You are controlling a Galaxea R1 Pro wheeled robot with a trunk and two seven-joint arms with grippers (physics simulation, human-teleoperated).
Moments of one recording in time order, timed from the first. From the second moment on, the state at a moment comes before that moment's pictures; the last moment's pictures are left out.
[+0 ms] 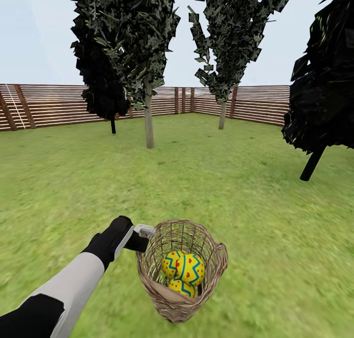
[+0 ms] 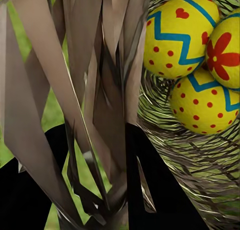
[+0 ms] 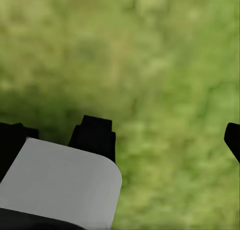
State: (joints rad) left arm -0.86 -0.03 -0.27 -0.60 0.05 0.99 -0.19; right arm -0.37 -0.08 -0.30 0.03 0.54 0.13 0.10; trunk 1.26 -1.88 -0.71
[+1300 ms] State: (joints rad) left arm -0.86 -0.03 -0.27 -0.60 0.05 0.99 -0.19; right arm -0.36 -0.08 -0.30 0.03 0.54 0.08 0.10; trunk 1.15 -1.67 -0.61
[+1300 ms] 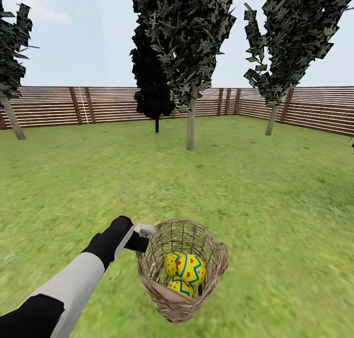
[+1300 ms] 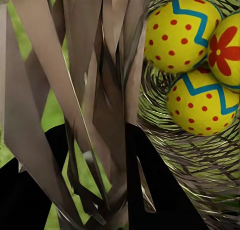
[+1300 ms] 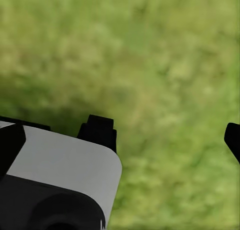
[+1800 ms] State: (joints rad) left arm -0.86 -0.03 -0.27 -0.60 0.05 0.99 -0.19; right arm -0.36 -0.08 -0.30 0.03 0.54 0.08 0.10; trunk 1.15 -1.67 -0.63
